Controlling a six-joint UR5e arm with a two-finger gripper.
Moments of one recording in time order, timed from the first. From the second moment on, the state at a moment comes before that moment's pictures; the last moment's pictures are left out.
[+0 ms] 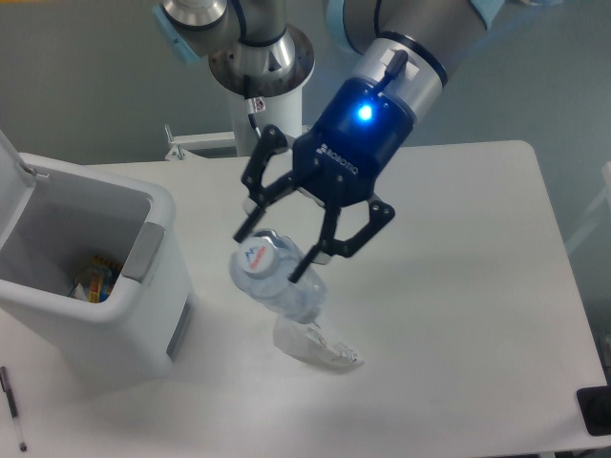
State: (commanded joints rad) arm 2.56 -1.81 -1.37 -0.85 0.38 0.60
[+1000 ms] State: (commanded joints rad) arm 2.34 -1.70 -1.51 -0.85 0.35 0.45
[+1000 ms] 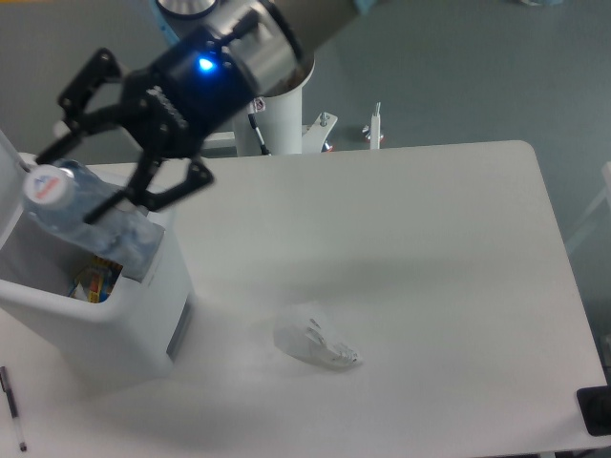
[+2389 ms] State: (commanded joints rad) arm 2.35 -1.68 -1.74 -0.80 0.44 0.82
